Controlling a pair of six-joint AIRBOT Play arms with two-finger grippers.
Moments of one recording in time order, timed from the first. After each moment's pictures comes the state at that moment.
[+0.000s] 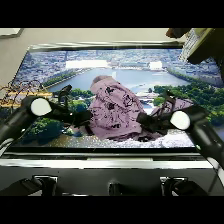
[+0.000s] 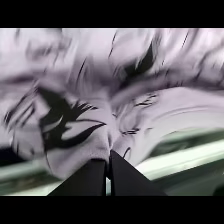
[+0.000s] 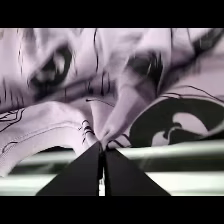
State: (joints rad) left arm -0.45 -1.18 1.11 1.15 -1.16 -2.02; right arm 0.39 -0.96 0.94 -1.36 1.16 2.26
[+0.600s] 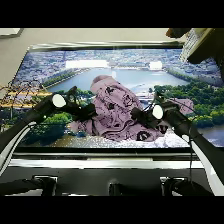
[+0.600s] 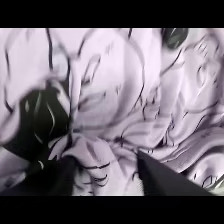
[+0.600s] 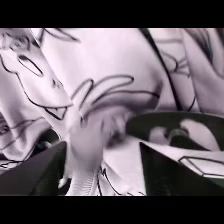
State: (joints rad) left arm -0.35 -1.44 1.14 1.05 -0.94 -1.91; right arm 0.36 -1.24 0.99 -1.41 0.95 2.33
